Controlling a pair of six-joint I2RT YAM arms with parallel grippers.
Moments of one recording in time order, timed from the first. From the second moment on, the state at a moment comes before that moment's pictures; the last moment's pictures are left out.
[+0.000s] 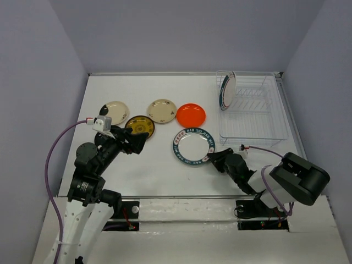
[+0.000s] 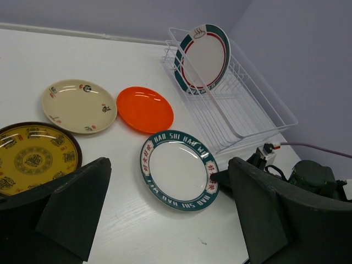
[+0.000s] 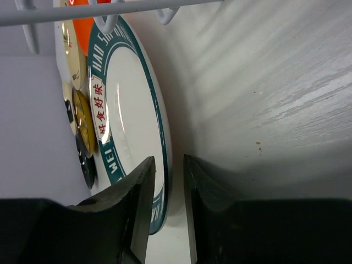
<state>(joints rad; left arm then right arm) -0.28 0.41 0.62 -0.23 0.29 -0.46 0.75 1.40 0.07 0.85 0.36 1.45</state>
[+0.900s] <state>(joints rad) -0.27 0.41 0.62 -0.23 0.30 -0.45 0.90 0.96 0.52 0.23 0.45 0.88</state>
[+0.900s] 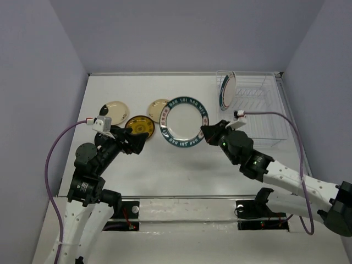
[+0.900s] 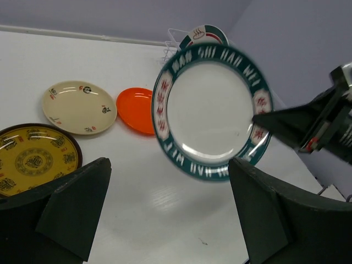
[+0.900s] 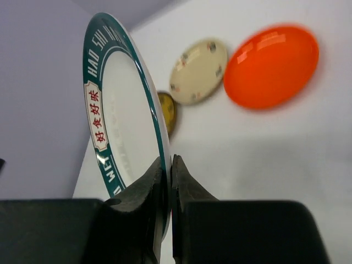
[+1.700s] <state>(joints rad) -0.27 0.40 0.62 -0.23 0.30 -0.45 0.31 1.43 1.48 -0.04 0.92 -0.08</state>
